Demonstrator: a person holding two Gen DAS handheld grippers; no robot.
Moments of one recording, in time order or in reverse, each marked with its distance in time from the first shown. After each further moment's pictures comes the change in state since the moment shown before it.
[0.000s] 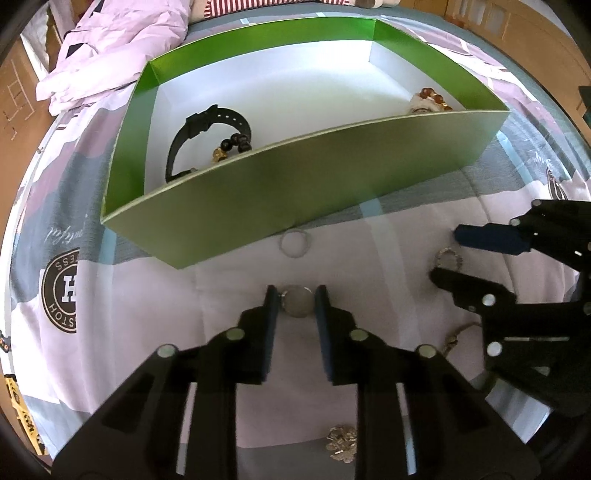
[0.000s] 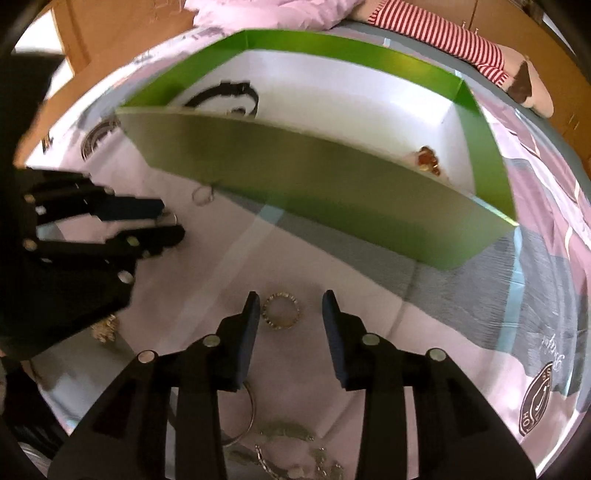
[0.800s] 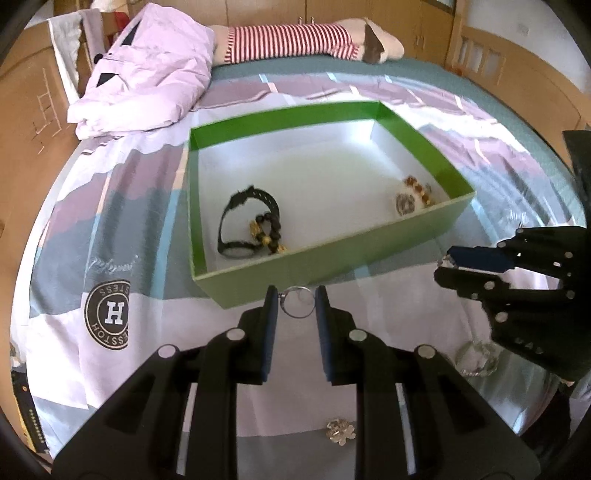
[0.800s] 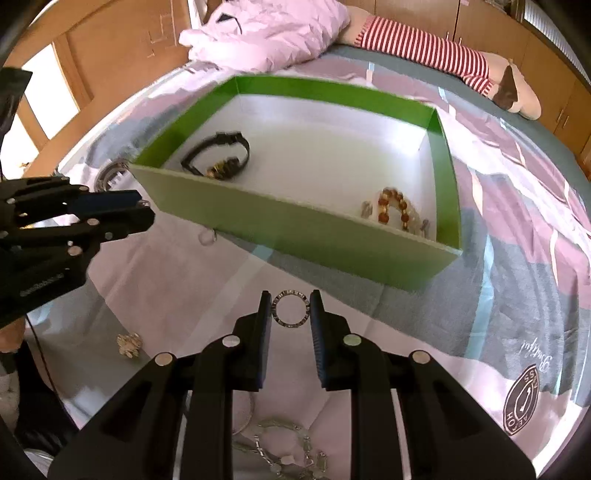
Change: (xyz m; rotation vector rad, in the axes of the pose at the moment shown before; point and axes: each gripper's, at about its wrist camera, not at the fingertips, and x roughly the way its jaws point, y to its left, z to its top) left arm -0.074 0.020 0.014 -0.074 -0.188 -0.019; right arm -0.051 -0.021 0.006 0.057 -0.119 0.041
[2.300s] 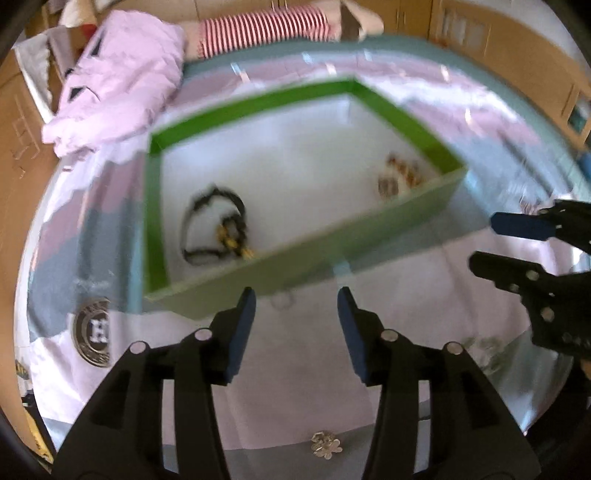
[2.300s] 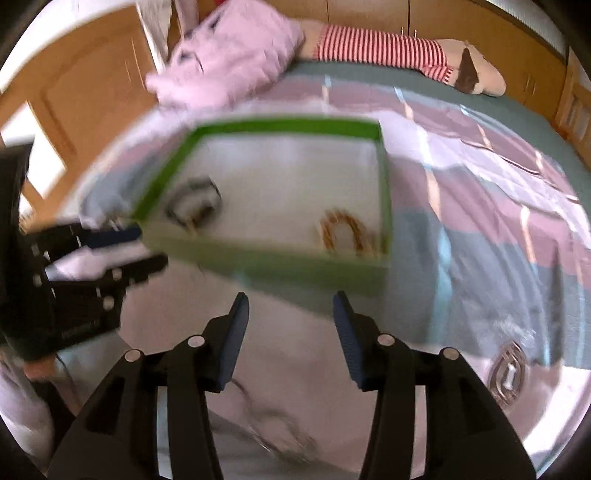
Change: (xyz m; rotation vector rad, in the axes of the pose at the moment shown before) left arm 0.034 -0.037 0.003 0.118 0.094 0.010; right arm -0.029 -0.027 -0.001 0.138 -0.016 -0.060
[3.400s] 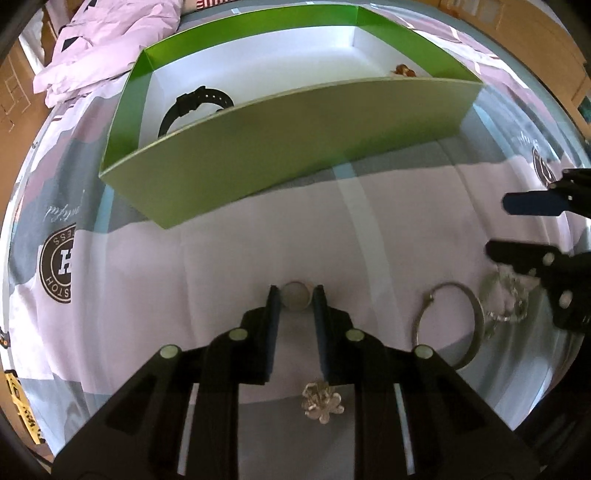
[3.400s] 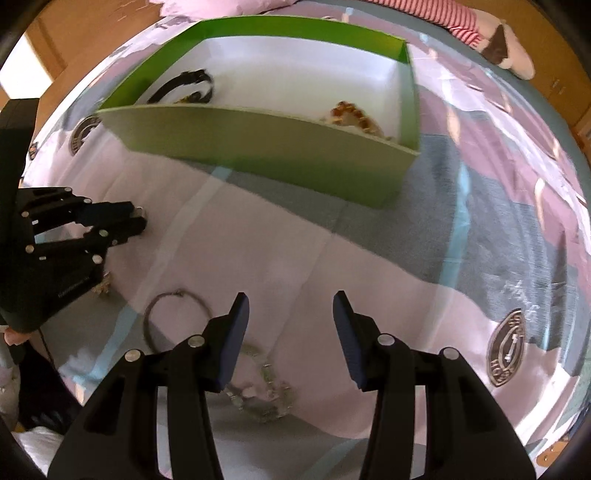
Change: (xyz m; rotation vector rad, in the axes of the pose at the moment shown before) left arm 0.017 -0.002 -0.055 -0.029 0.141 -0.017; right arm 0.035 0.011 -0.033 -0.113 0.254 -0.007
